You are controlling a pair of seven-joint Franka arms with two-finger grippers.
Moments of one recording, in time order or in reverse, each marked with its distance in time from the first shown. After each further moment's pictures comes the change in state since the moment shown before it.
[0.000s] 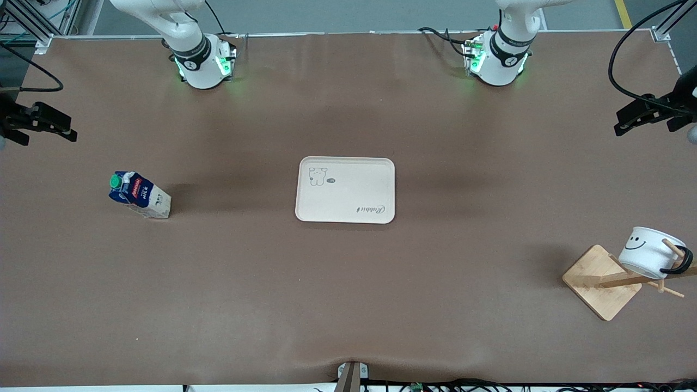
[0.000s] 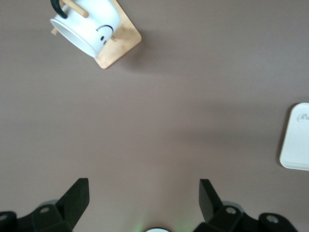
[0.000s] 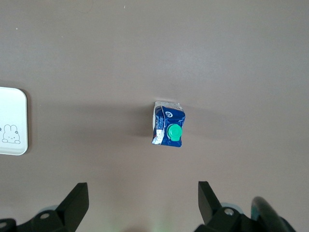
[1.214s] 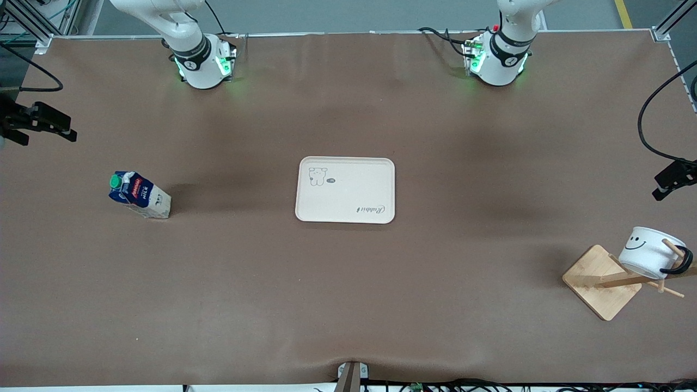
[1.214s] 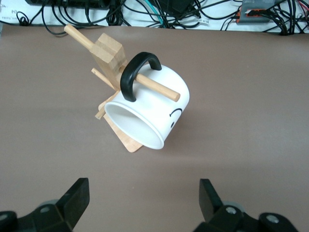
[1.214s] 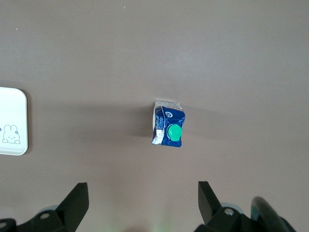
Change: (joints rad) left arm 0.260 0.003 0.000 -0.434 -0.162 0.798 0.342; right arm 0.000 0.000 0.000 0.001 0.000 0.000 0.000
